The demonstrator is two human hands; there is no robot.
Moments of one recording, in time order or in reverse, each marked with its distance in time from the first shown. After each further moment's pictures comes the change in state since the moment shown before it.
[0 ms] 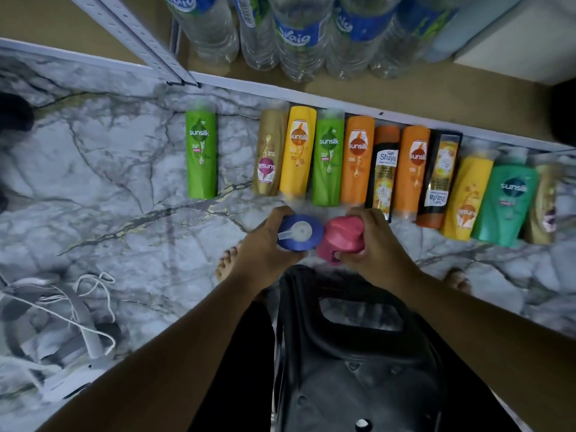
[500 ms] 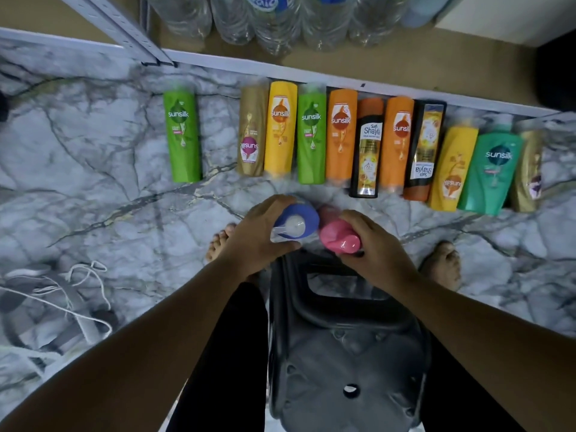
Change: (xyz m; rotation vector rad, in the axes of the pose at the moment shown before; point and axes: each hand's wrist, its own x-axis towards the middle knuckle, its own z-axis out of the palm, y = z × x) left_hand -0.005 -0.008 0.013 0.201 -0.157 0.200; right_hand -0.056 0.021 -0.001 -0.066 0.007 -0.084
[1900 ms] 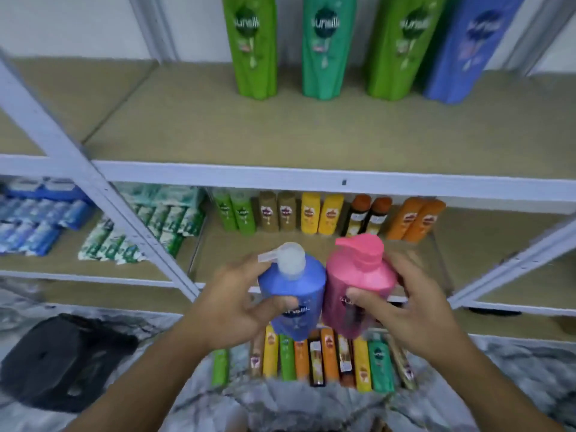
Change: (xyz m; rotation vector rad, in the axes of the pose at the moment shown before) left_hand -0.272 0.559 -0.403 0.111 0.402 0.610; right_hand -0.259 -0.447 -0.528 0.218 0.665 -0.365
